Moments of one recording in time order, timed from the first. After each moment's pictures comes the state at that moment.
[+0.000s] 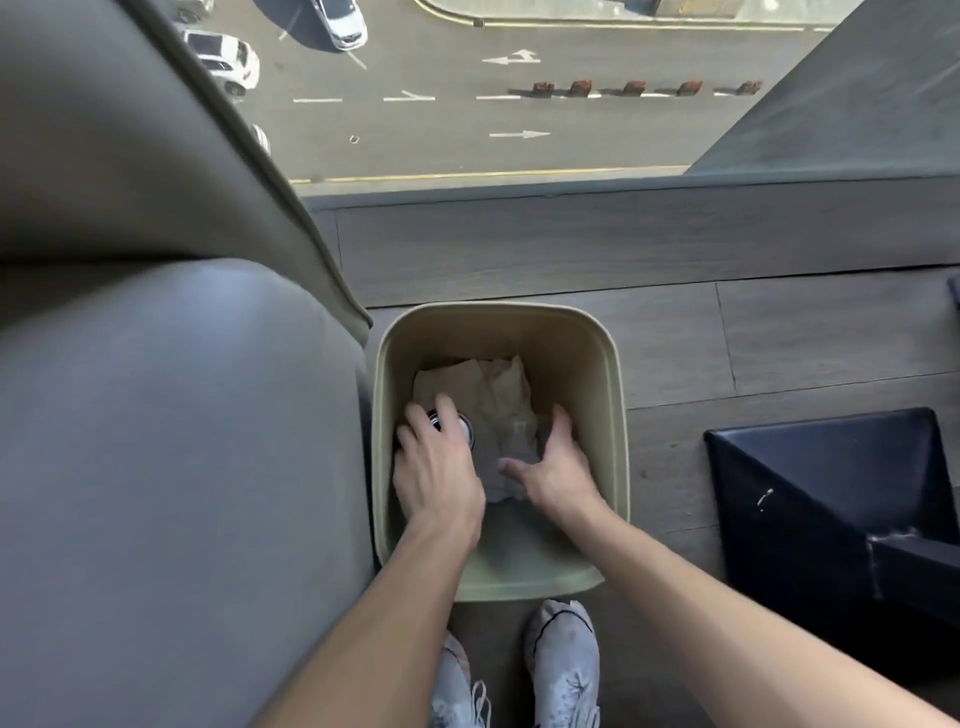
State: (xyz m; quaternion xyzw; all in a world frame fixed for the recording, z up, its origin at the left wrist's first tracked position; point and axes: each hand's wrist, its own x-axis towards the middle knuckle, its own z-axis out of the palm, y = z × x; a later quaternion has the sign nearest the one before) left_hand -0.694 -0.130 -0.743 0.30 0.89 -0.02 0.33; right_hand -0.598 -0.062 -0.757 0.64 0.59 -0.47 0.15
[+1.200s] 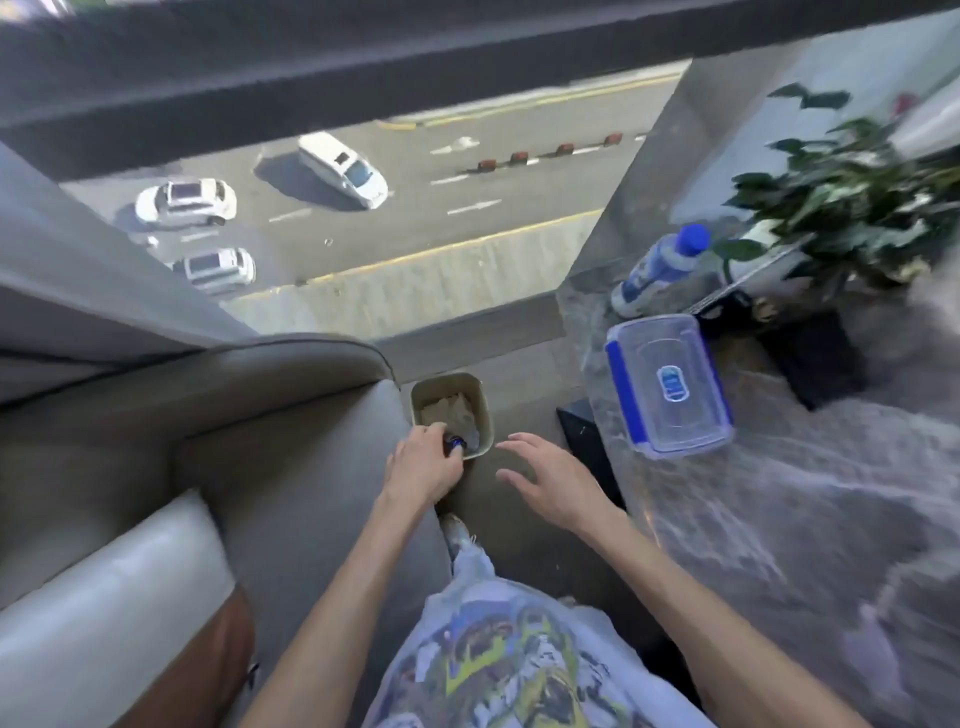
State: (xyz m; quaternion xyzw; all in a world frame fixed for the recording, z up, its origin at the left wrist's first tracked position) left_hand -0.649 -0.234 -0.065 0.40 0.82 0.01 0.41; right_hand -0.465 -0.174 -0.073 0.43 0.83 -0.33 0.10
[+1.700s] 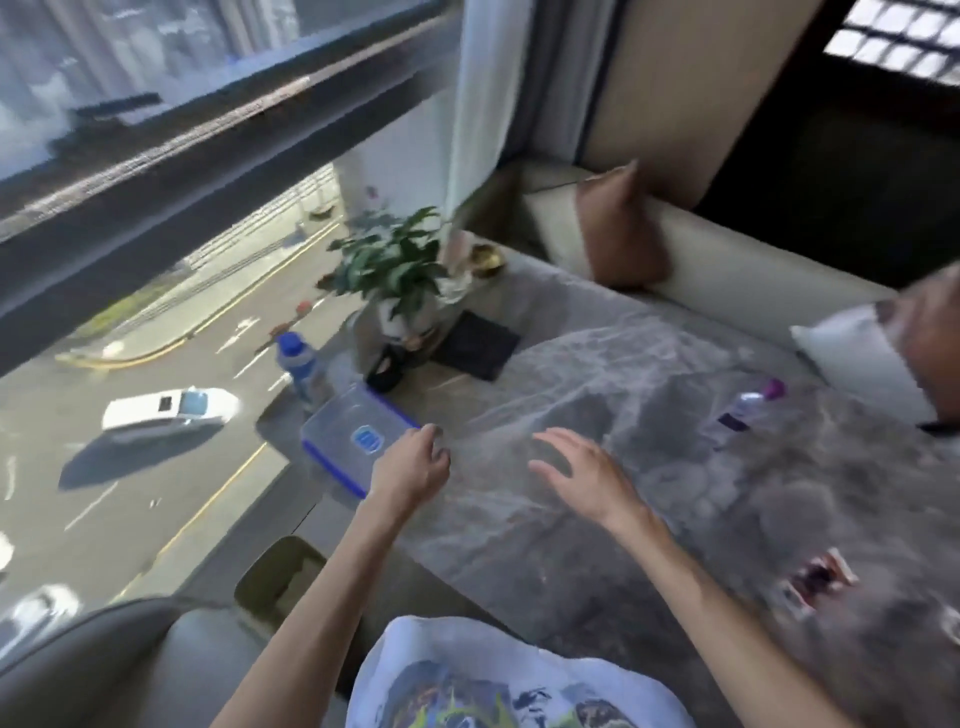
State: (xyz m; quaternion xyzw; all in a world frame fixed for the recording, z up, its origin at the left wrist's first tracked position) left_hand -0.332 -0.123 0.046 0.73 0.61 0.01 0.31; right_hand -0.098 -0.206 0.034 0.73 0.62 -0.23 -0.13
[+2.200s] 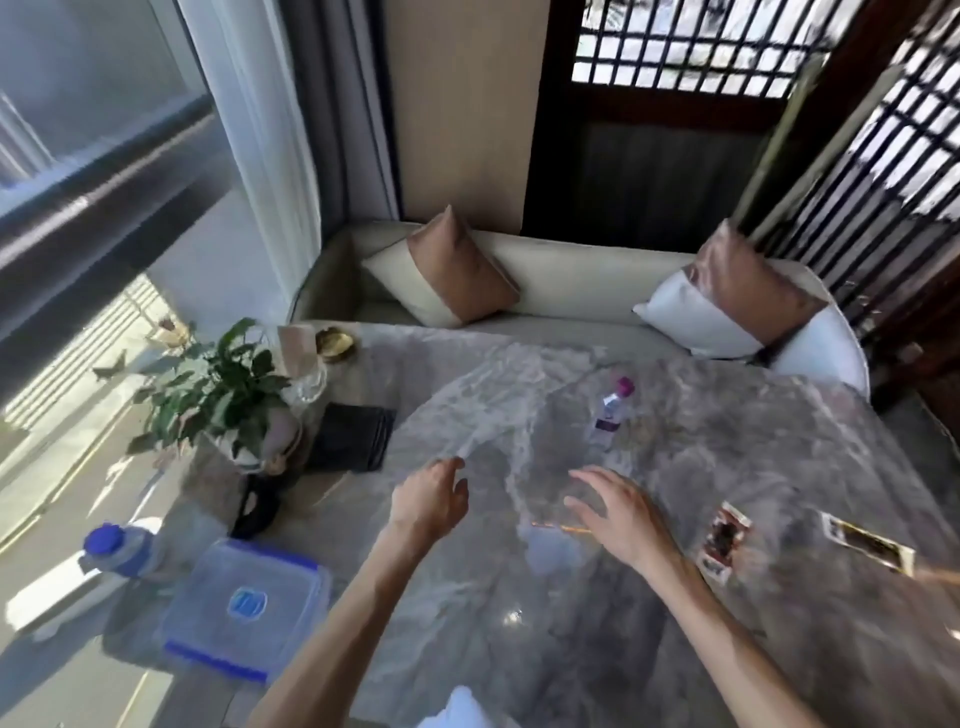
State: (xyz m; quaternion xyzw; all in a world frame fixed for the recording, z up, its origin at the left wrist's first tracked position) left_hand -0.154 -0.092 0.067 0.87 0.42 -0.04 0.25; right_hand 0.034 -0.278 0.044 0.86 0.44 -0.18 -0.19
